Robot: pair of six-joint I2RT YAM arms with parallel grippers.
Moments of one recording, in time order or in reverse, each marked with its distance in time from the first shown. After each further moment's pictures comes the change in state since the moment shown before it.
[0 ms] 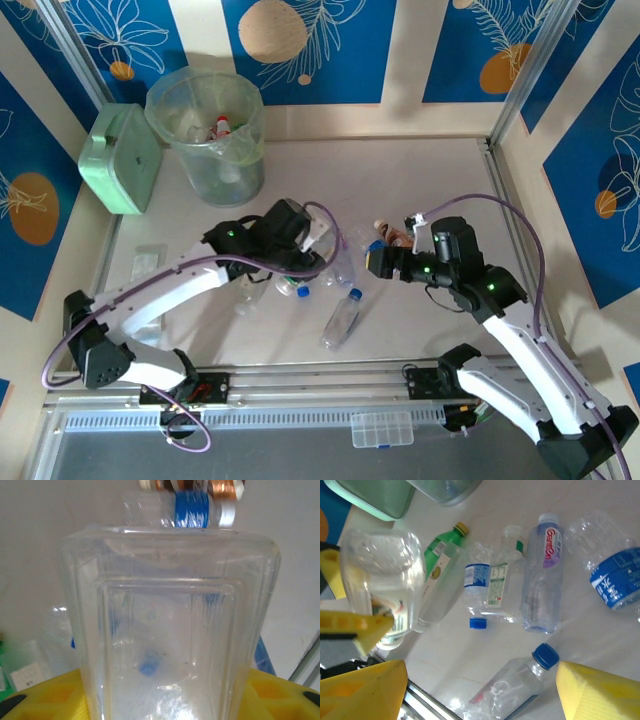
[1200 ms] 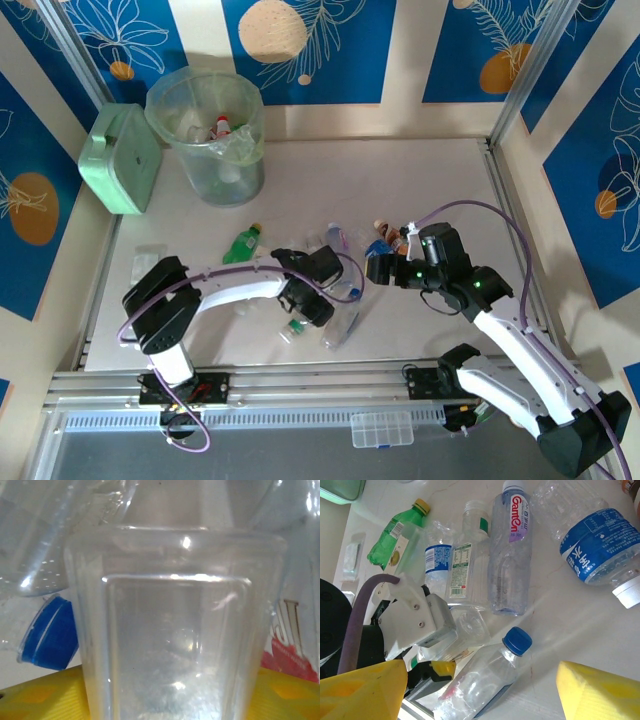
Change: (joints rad) left arm -0.100 0.352 -0.206 0.070 0.061 -0.154; right arm 0.019 0.040 -0.096 0.006 0.076 0.012
